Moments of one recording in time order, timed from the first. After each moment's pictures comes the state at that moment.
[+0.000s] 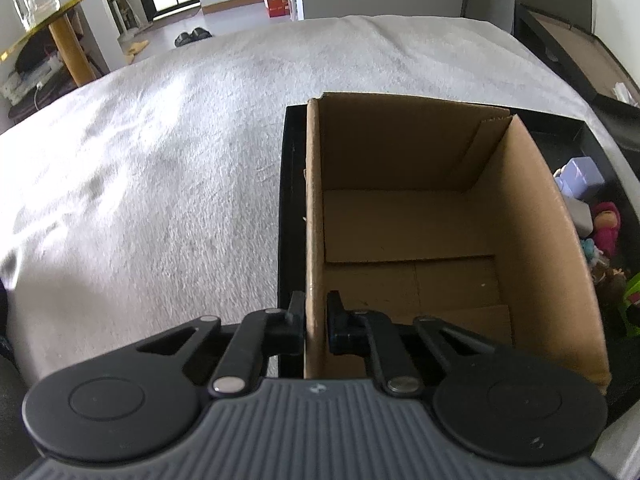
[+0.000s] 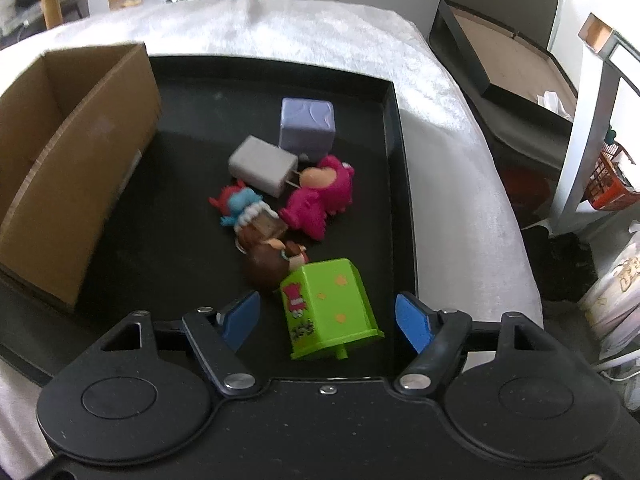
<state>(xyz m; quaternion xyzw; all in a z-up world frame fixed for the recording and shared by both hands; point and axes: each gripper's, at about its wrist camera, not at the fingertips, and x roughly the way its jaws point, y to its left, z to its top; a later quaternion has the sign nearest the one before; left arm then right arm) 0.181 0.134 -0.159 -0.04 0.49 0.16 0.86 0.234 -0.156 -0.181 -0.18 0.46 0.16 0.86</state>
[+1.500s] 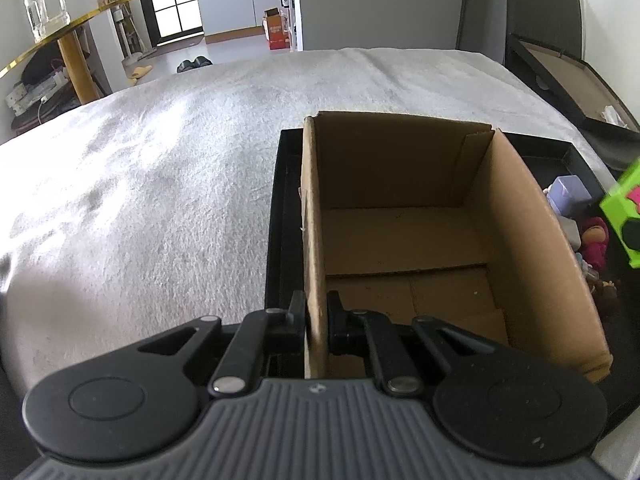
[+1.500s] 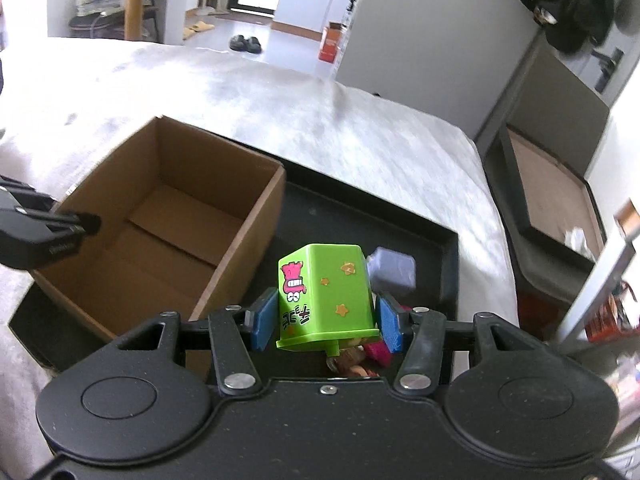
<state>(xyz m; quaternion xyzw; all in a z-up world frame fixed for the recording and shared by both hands) 0.165 0.128 -0.161 -0.05 0.44 0.16 0.88 0.207 -0.071 -0.099 -0.25 0.35 0.25 0.87</state>
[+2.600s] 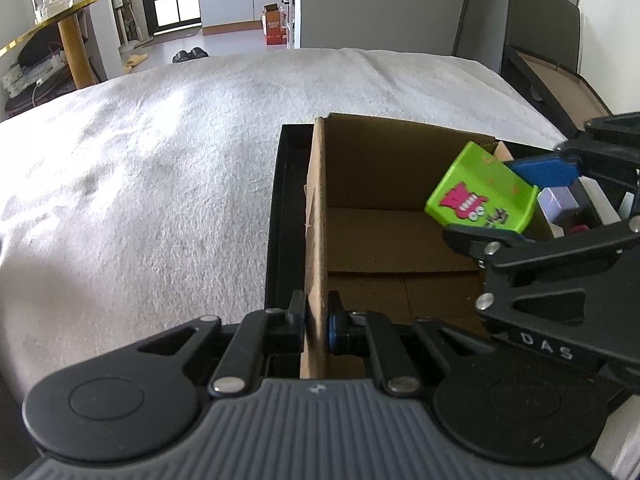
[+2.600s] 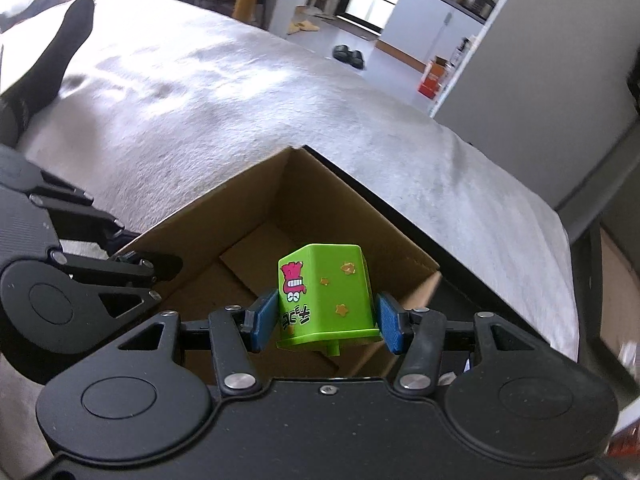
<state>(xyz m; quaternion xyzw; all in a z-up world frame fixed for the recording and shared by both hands) 0.153 0.138 -0.158 -0.09 0.44 0.15 0.88 0.200 0.033 -0.122 -0.34 0.31 0.37 0.81</state>
